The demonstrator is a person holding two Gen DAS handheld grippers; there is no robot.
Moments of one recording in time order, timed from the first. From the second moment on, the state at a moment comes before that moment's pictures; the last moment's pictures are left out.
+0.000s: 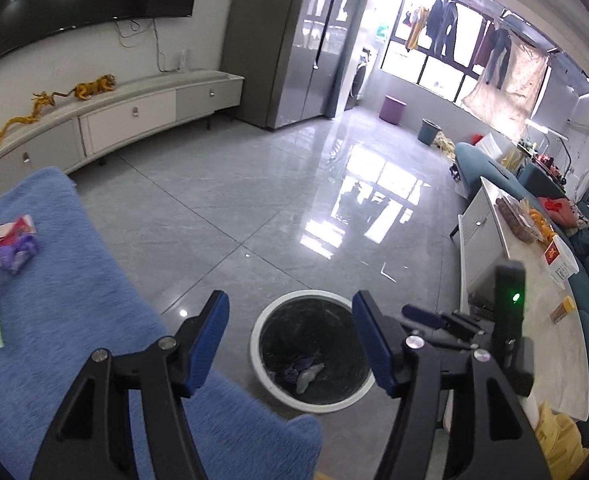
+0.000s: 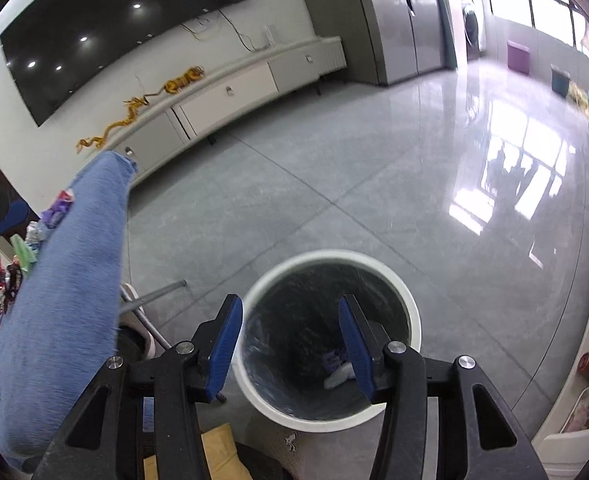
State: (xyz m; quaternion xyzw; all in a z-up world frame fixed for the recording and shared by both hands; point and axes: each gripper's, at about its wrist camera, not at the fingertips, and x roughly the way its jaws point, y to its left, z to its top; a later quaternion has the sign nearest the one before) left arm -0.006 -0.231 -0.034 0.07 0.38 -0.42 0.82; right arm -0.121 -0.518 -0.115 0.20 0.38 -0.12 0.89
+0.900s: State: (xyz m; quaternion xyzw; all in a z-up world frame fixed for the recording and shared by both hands) left arm 0.042 0.066 -0.029 -0.05 0.33 -0.21 0.92; right arm -0.042 -0.346 0.001 0.08 0.33 0.05 0.94
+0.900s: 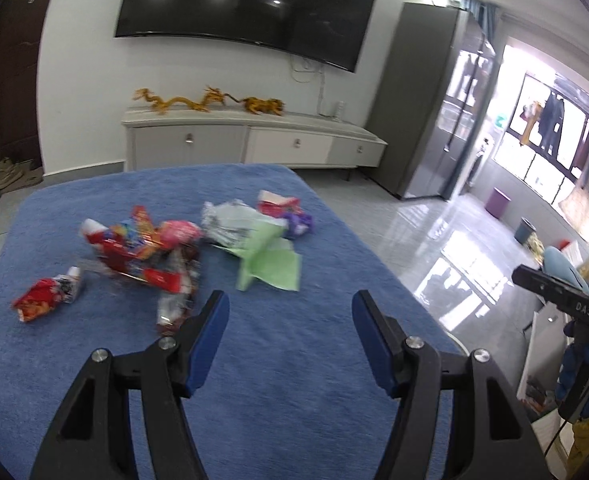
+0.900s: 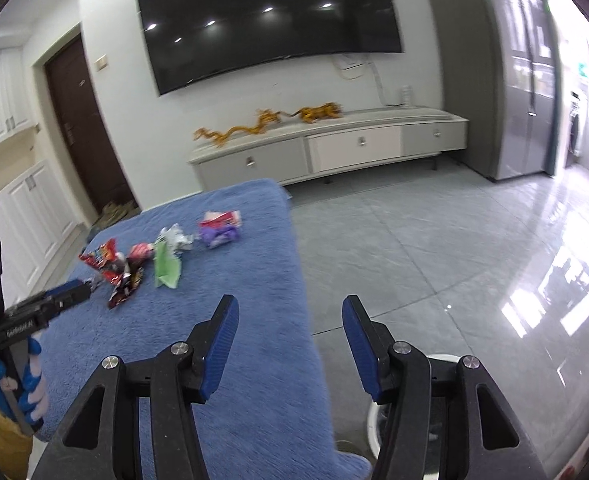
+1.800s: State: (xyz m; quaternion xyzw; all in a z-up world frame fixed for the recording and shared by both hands) left arm 0.182 0.114 -0.081 0.02 0.40 -0.13 0.91; right arm 0.155 -0.180 -0.077 0.06 0.41 0.25 0.88
